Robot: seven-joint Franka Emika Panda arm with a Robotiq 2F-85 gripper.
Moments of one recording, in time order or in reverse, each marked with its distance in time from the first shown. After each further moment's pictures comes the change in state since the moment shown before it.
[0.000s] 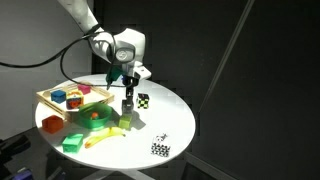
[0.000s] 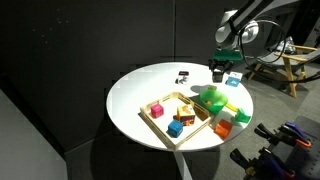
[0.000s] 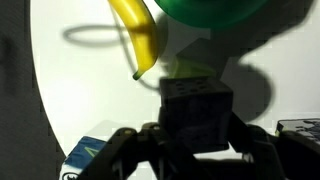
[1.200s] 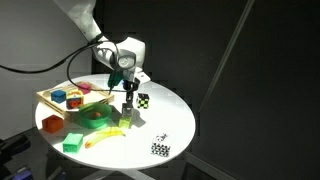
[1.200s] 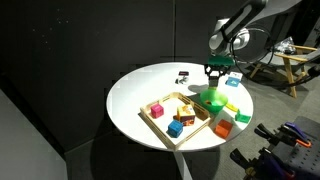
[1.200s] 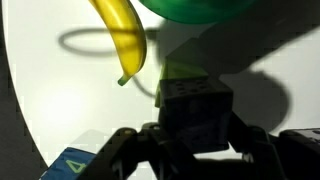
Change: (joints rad) arm 0.009 0.111 0.009 0.088 0.013 -0.003 0.026
